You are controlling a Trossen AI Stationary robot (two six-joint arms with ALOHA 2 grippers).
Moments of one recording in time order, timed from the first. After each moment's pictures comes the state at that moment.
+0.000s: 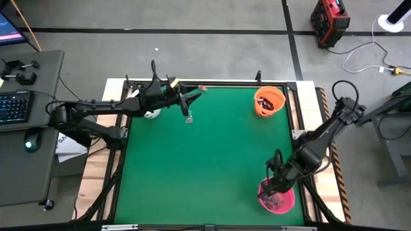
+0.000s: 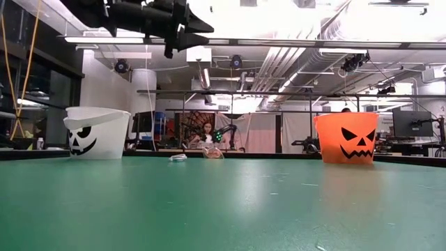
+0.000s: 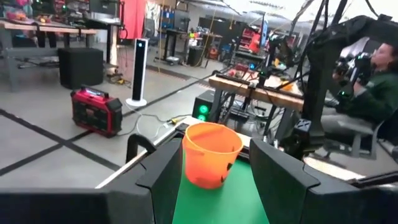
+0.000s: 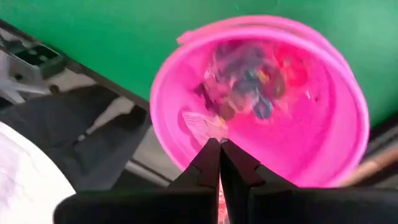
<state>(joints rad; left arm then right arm) 0.33 1.28 0.78 0.49 -0.03 -0.17 0.75 1.32 1.12 -0.97 -0.17 1.89</state>
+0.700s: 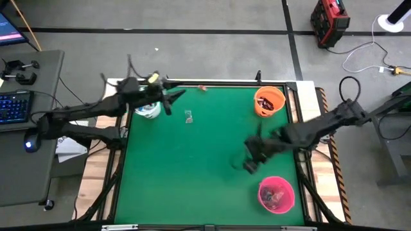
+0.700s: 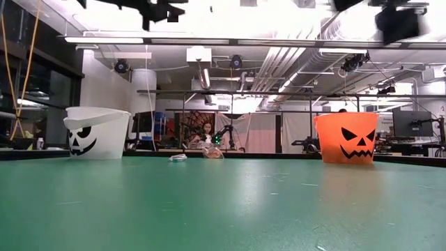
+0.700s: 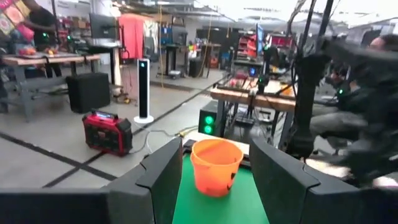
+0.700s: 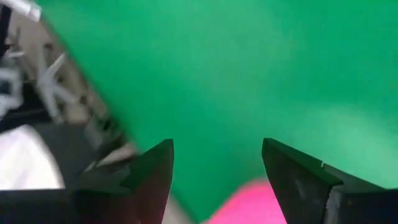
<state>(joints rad) 0.34 1.00 0.81 0.21 -0.03 -0.06 0.35 1.33 1.13 -0.84 -0.09 1.19</state>
